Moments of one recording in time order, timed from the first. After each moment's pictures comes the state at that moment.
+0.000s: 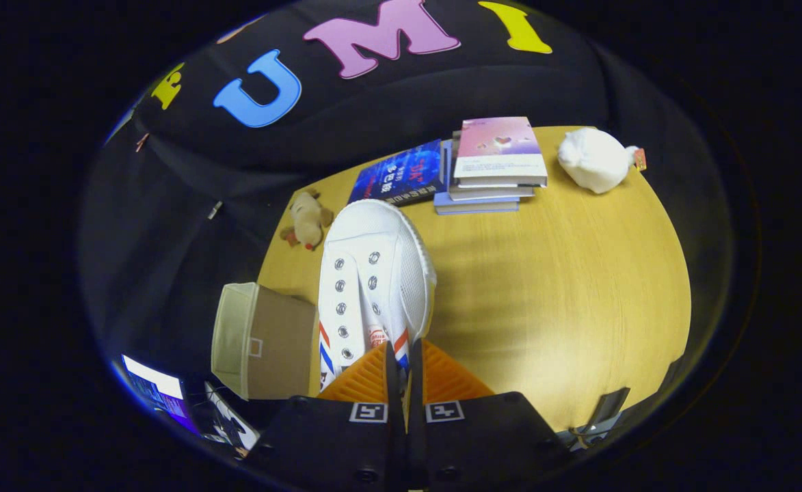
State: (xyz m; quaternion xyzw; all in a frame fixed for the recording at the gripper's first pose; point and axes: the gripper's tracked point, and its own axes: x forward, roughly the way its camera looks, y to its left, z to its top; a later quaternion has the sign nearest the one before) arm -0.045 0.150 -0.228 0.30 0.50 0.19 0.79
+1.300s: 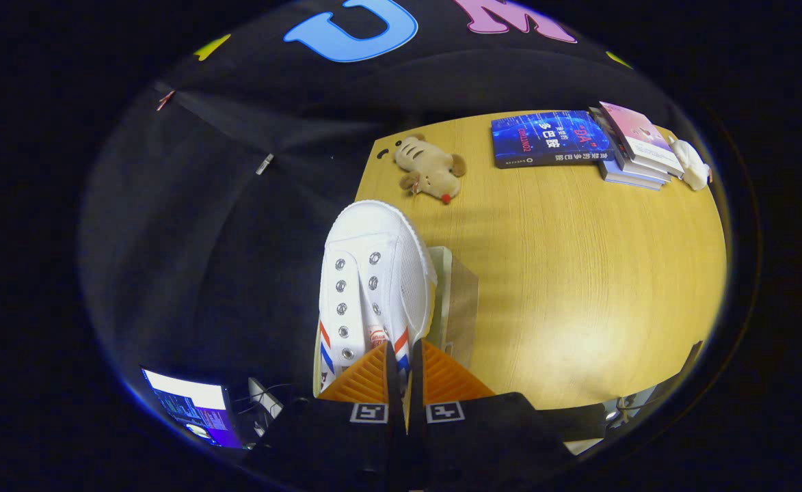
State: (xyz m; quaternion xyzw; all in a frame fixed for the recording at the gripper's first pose) arm -0.070 0.442 -0.129 0.29 0.56 0.25 0.74
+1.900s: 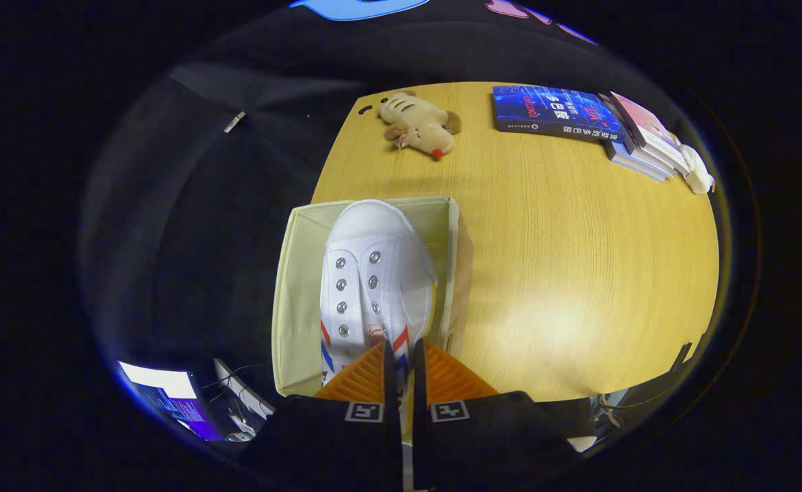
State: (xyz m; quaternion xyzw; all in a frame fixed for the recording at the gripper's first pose) arm -0.093 0.475 -0.174 0.22 0.62 0.23 0.72
